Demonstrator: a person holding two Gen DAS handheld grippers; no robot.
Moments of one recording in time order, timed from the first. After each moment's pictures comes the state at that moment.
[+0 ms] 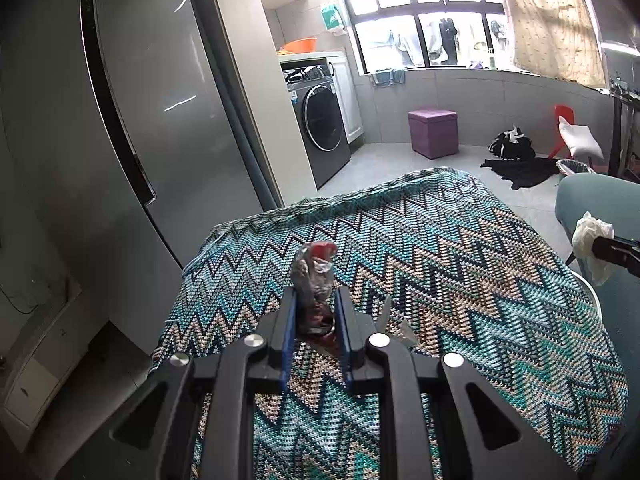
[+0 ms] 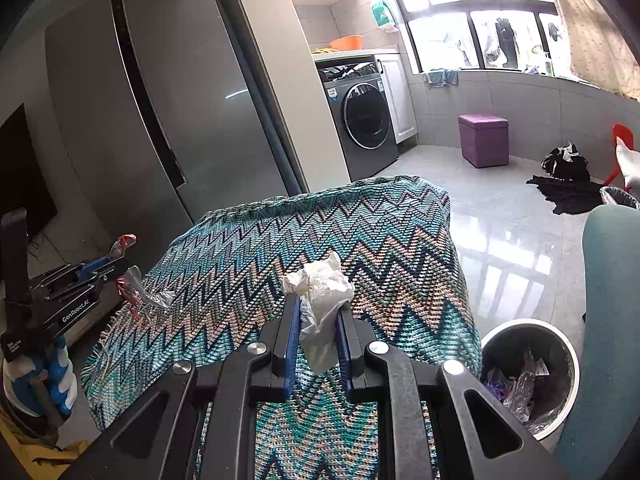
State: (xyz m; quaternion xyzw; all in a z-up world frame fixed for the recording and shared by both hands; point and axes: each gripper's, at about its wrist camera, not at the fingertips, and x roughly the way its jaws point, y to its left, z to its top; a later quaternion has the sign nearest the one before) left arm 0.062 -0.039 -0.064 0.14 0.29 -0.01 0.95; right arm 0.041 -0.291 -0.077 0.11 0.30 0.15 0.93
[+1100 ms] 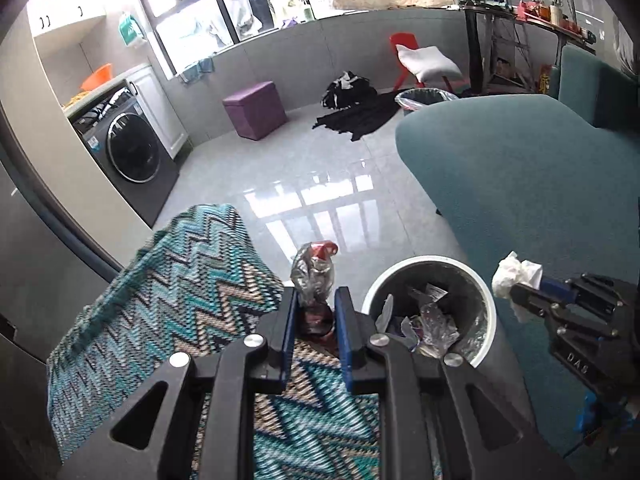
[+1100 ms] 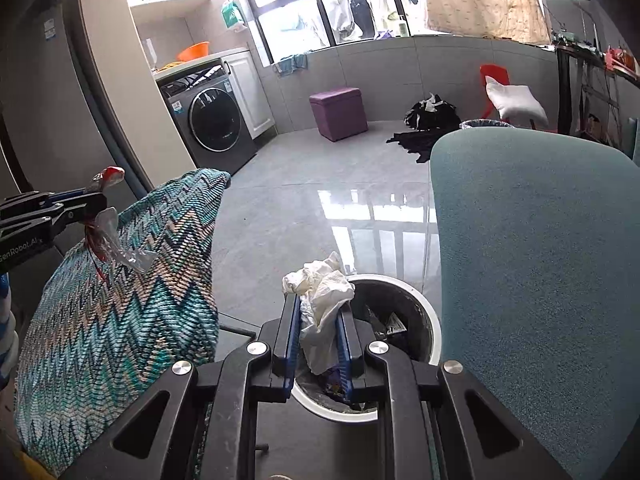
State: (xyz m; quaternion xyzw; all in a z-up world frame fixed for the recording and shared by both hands) left arm 0.148 -0.370 -0.107 0.25 0.36 -0.27 0.85; right arm 0.017 -0.498 -0.155 0.17 0.35 -0.07 0.92
